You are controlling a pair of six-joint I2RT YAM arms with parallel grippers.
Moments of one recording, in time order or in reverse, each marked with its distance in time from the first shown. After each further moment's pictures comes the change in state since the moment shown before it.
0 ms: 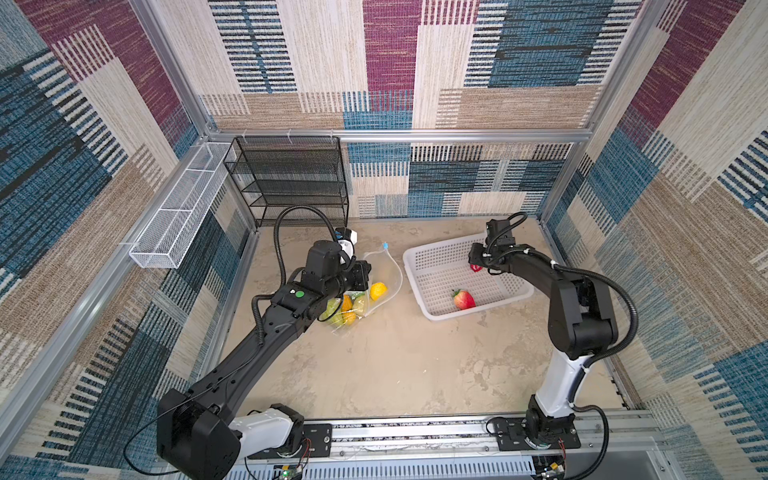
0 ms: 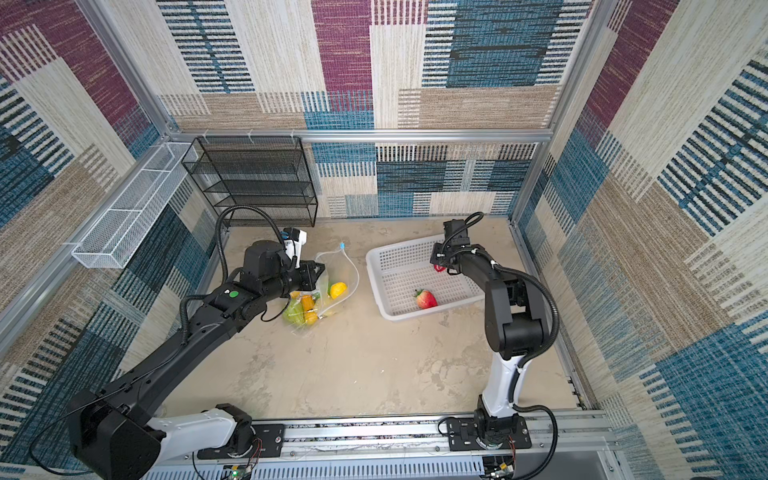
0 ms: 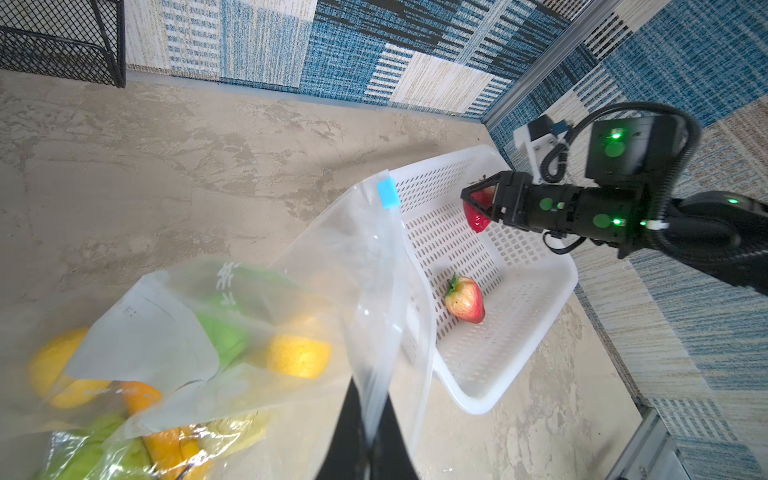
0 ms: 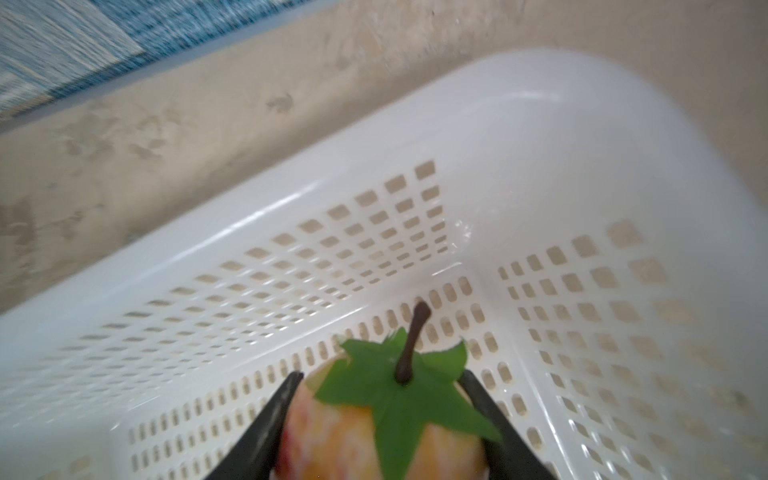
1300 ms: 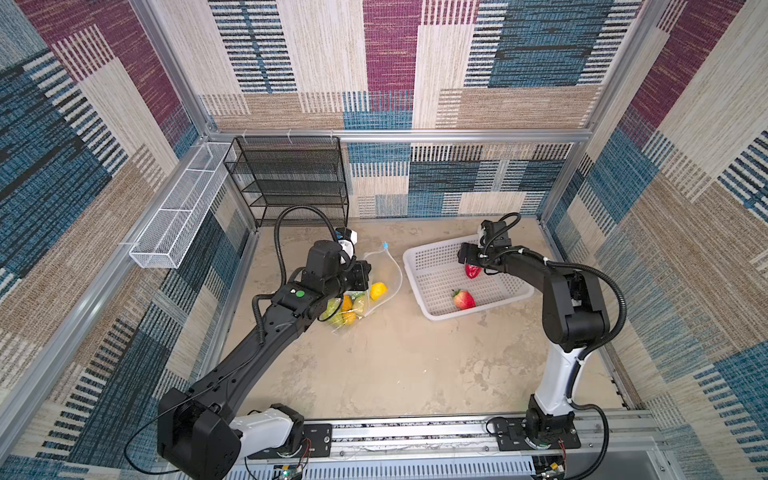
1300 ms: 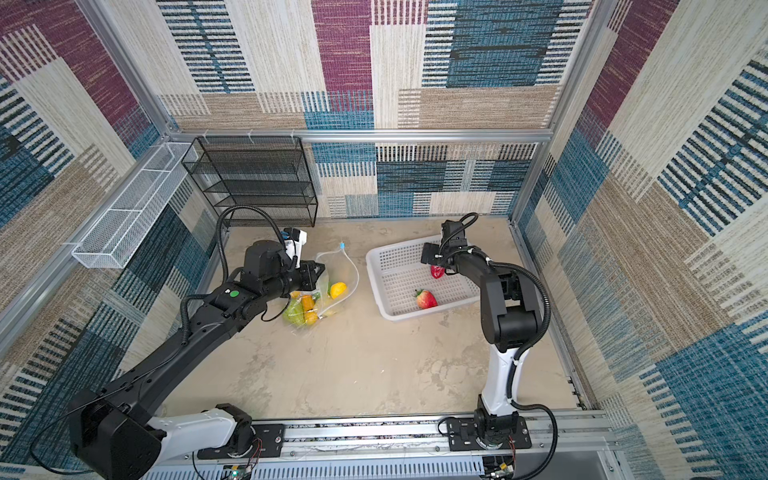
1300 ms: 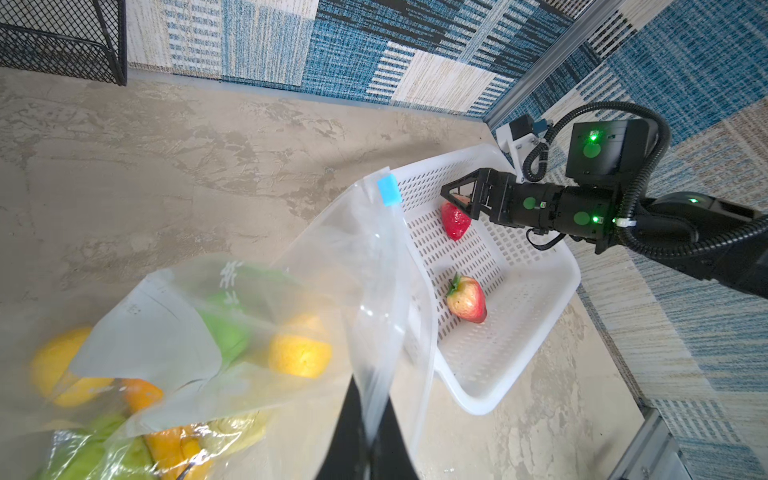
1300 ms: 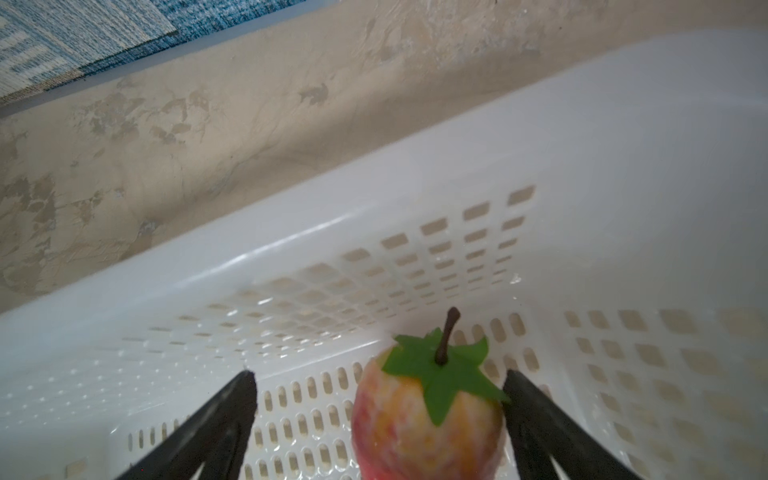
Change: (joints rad) left arm 0.000 0.003 0.001 -0.002 0.000 0.003; right arm -0.005 0.127 0.035 0.068 -0.042 -0.043
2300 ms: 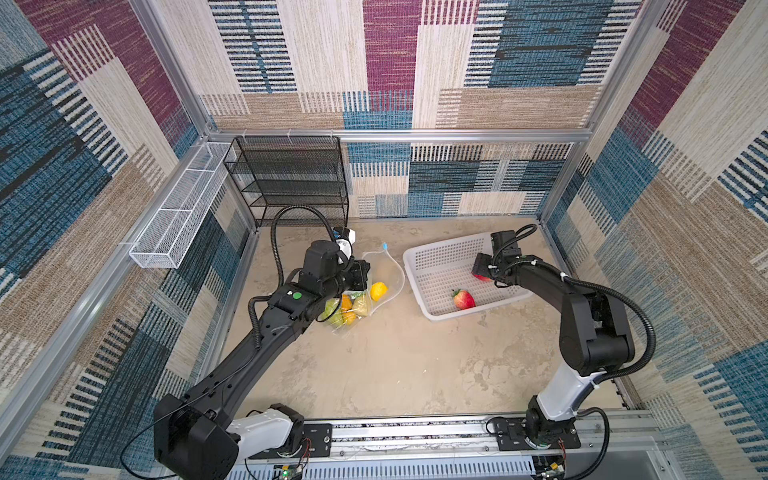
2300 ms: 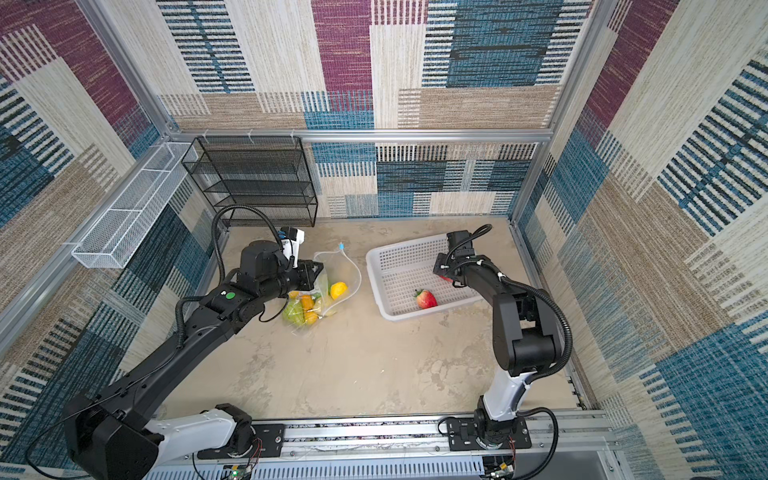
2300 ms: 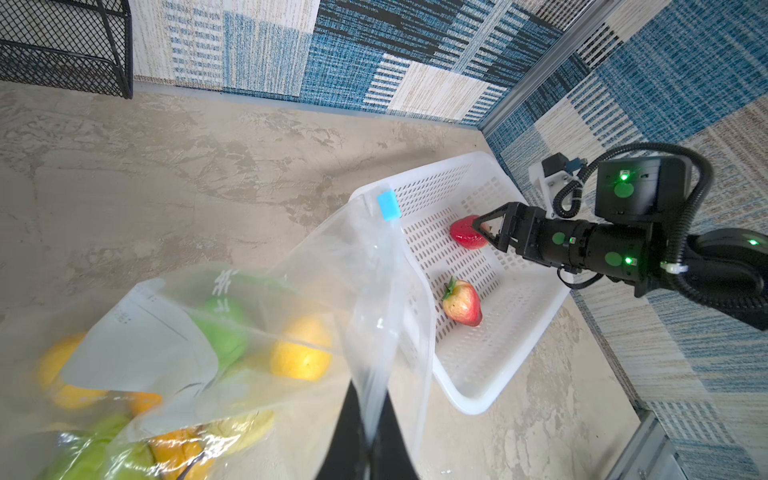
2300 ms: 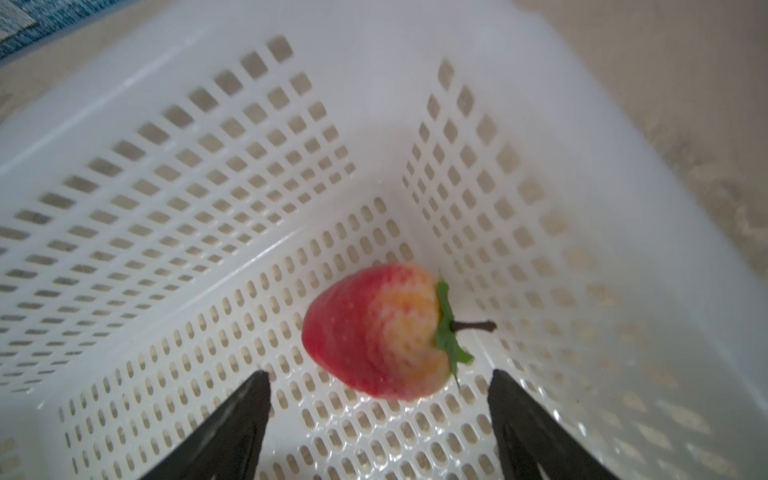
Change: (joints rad) left arm 0.000 -0.024 0.001 -0.002 -0.007 0.003; right arm -0.004 -0.228 -0.214 -0.116 0.176 0.140
